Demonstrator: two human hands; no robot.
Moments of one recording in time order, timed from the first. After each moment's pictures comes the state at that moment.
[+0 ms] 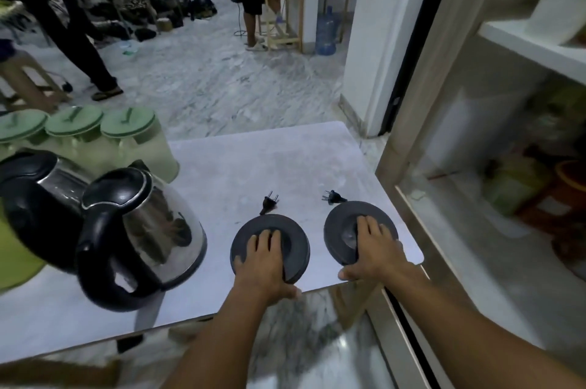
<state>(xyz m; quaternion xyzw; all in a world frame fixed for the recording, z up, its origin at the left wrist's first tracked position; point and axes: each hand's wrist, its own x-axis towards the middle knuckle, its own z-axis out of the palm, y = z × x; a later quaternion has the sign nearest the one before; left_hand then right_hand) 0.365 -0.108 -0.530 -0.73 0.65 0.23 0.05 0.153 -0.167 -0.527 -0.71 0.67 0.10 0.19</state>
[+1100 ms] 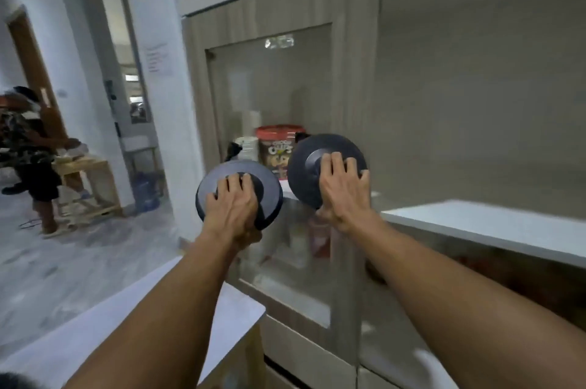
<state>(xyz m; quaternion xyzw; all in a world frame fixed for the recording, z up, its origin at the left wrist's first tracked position) 0.216 0.013 -0.172 -0.45 0.87 -0.14 -0.17 0.043 0.094 -0.171 -0.48 0.82 -0.14 -0.28</state>
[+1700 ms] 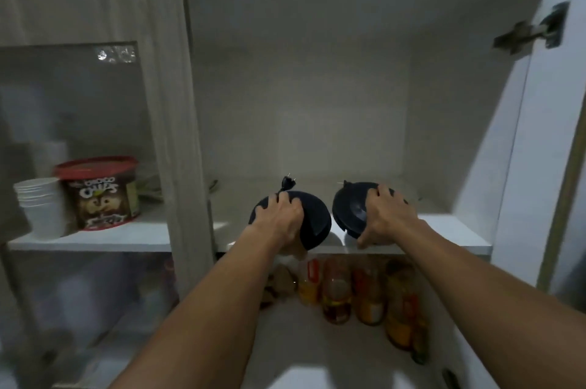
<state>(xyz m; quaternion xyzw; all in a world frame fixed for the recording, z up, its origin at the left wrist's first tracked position) -0.056 0.165 -0.155 -0.10 0.99 -0.05 -0.09 -0.136 0.344 -0.148 -0.18 0.98 -0.04 -0.07</state>
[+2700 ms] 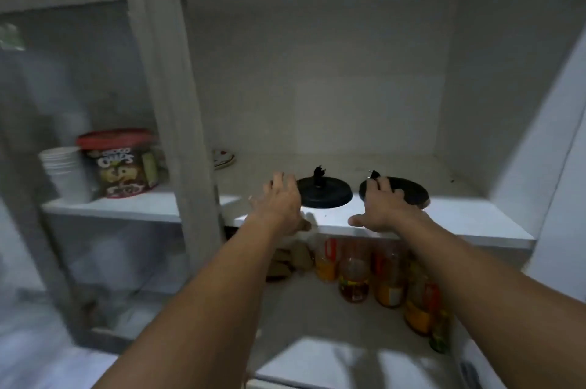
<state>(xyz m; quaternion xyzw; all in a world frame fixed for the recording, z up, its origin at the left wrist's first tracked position) -0.079 0.162 -0.179 -0.22 0.97 0.07 -0.10 -0.187 0.321 -0.187 -0.23 0.96 -0.12 0.02</state>
